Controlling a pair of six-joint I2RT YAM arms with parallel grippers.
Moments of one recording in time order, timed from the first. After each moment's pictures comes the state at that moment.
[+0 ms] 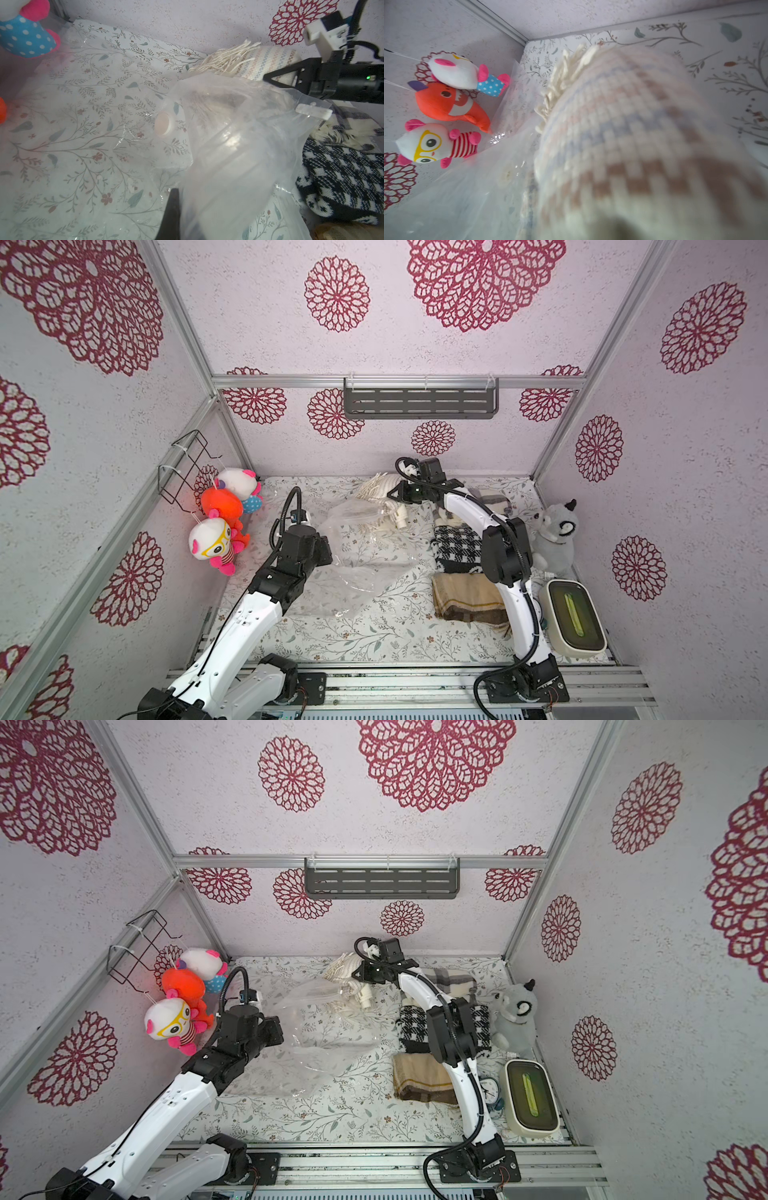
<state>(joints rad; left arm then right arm) -0.33 1.01 0.78 -0.39 -0.21 -0.42 0.44 2.40 2.11 -0.42 -0.53 0.45</state>
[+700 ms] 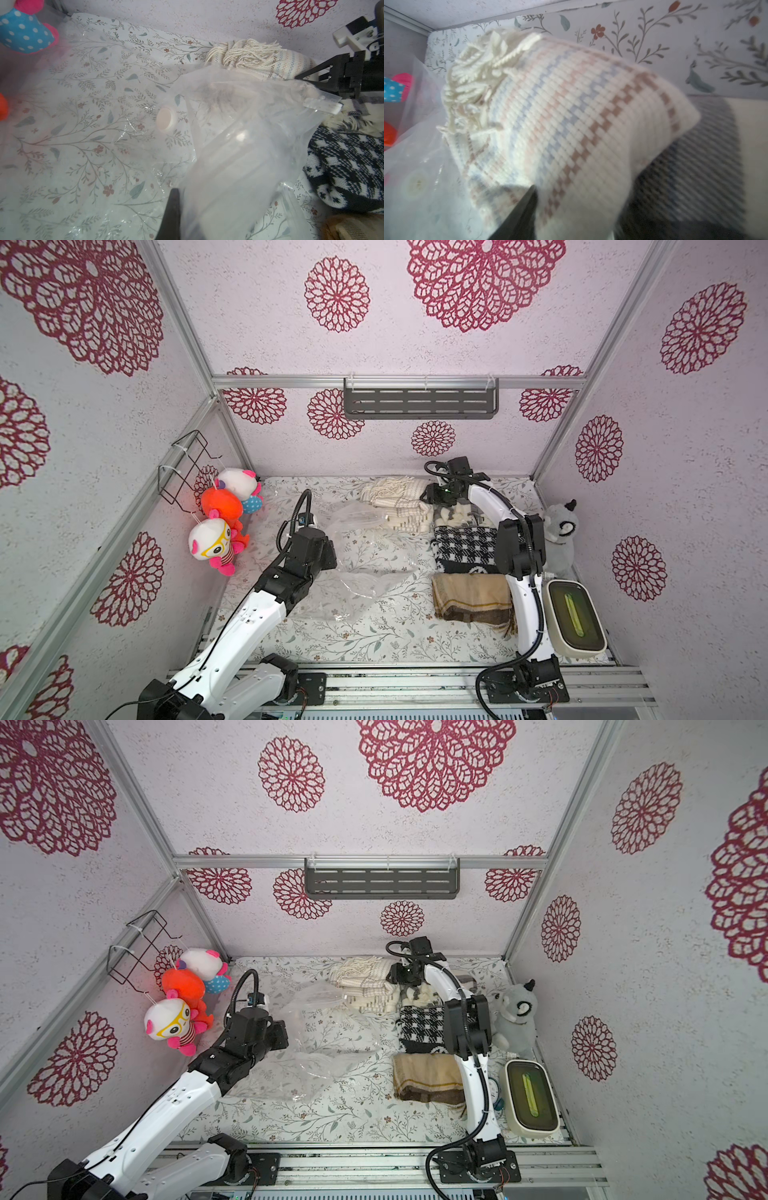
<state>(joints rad) -0.41 1.03 0.78 -0.43 -0.29 -0.43 0.29 2.40 2.17 -0.71 -0.34 0.24</state>
